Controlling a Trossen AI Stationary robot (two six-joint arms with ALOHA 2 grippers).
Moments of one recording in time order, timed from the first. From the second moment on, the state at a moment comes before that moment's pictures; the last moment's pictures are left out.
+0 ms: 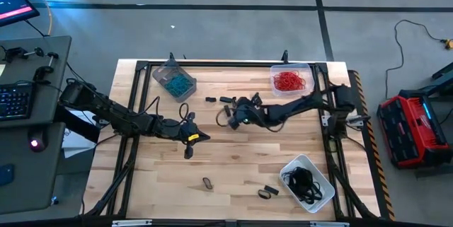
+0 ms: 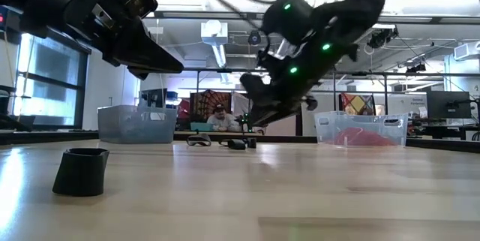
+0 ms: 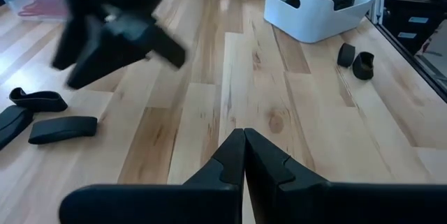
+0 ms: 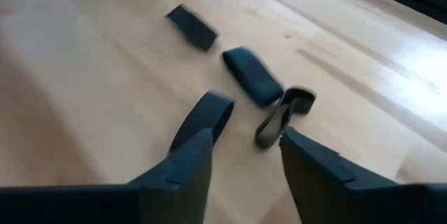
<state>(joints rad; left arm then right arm) -0.24 1.32 0.39 0.52 -0.22 -0.18 -0.03 1.87 0.95 0.15 0.55 0.49</state>
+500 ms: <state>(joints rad) -0.24 1.32 0.39 0.51 -0.22 -0.18 -0.12 2.00 1.03 0.12 0.54 0.50</state>
